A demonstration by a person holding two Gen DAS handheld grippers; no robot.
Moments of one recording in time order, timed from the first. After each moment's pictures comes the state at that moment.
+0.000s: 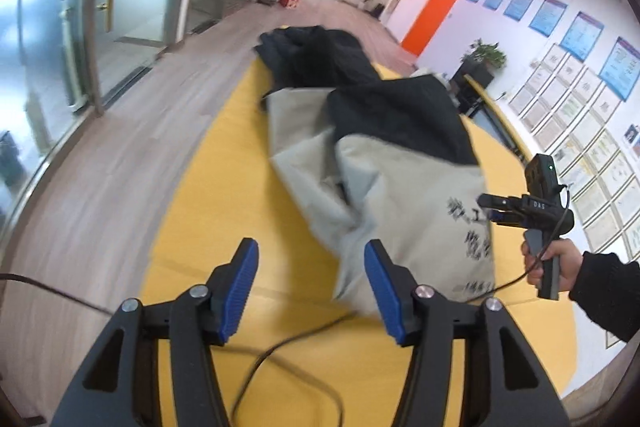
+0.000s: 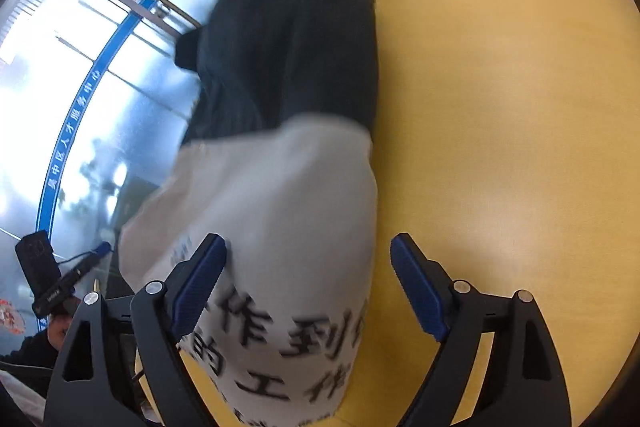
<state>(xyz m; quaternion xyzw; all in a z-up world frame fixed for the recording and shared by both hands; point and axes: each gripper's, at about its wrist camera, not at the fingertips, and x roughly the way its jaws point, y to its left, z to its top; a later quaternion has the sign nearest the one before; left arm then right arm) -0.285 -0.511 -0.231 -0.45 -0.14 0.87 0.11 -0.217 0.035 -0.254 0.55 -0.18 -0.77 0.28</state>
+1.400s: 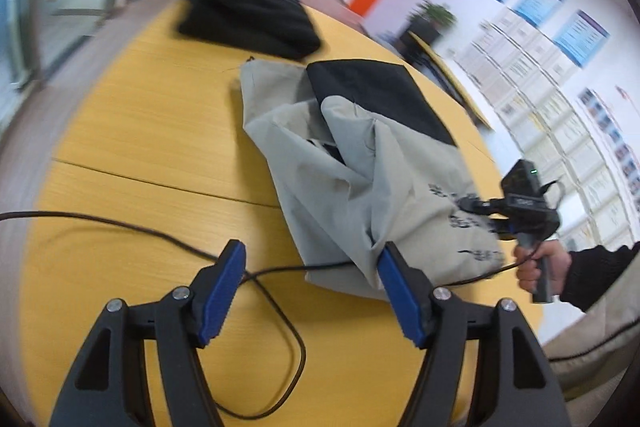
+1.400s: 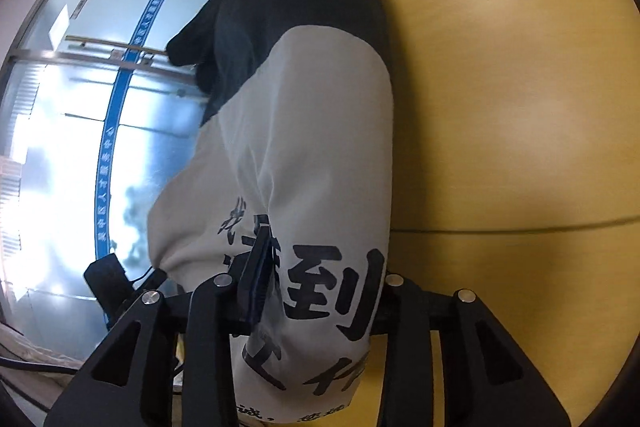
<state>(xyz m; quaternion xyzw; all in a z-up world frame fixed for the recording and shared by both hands) -0.207 -0.417 -0.260 -0.48 -0.16 0.82 0.25 -0.061 0.143 -0.305 0.56 -0.36 -0.72 0.21</state>
